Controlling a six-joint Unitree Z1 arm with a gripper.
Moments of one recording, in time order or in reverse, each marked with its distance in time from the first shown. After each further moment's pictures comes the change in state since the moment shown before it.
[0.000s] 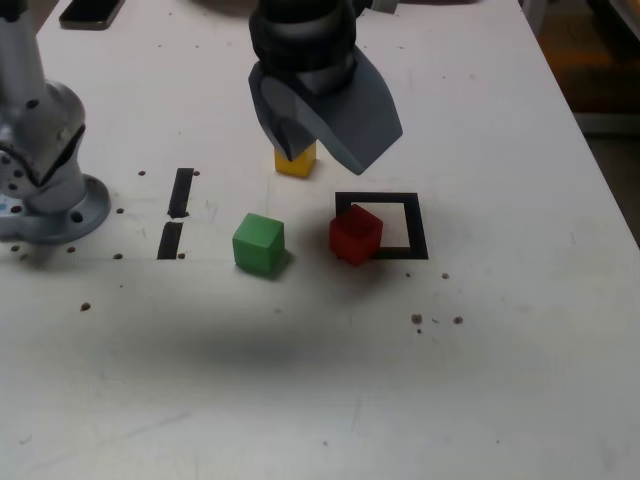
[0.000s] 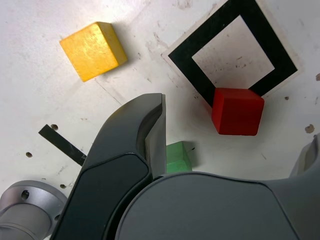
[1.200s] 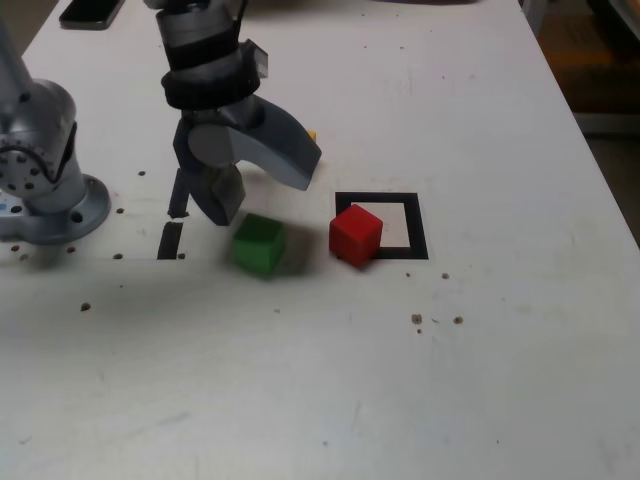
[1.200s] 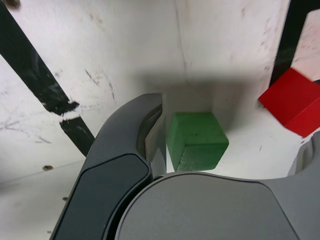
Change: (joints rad) arm 0.238 -0.245 0.528 -0.396 -0.345 -0.322
